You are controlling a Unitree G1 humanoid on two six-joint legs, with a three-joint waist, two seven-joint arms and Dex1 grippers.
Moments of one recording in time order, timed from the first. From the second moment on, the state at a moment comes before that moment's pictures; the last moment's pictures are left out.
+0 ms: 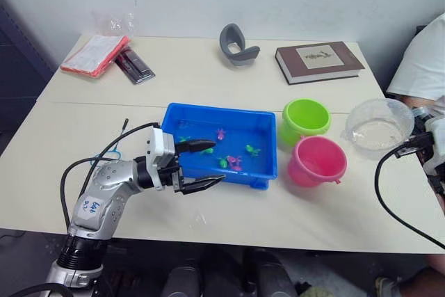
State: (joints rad) left arm -0.27 0.51 -0.02 -0.22 -0.56 0.30 -0.98; right arm 0.03 -0.74 -0.50 -0.27 0.12 0.13 0.38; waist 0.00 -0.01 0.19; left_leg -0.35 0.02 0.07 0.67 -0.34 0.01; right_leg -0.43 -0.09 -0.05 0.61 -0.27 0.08
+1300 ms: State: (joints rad) left arm -0.26 0.49 -0.02 -0.24 -0.53 0.28 -0.98; right arm 0.00 -0.74 -0.40 -0.07 -0.26 -0.18 0.25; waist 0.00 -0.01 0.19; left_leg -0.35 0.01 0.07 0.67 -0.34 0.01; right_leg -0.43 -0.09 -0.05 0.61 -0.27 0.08
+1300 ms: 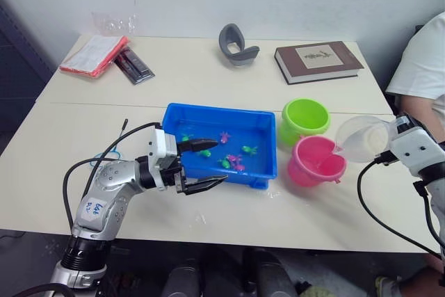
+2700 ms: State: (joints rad) left arm -0.23 0.50 -0.01 -0.26 -0.52 0.26 -0.95; right arm -0.02 -0.76 -0.36 -0.06 -0.43 -0.30 0.14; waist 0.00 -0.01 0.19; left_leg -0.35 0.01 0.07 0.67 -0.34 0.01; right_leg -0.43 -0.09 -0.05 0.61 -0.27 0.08
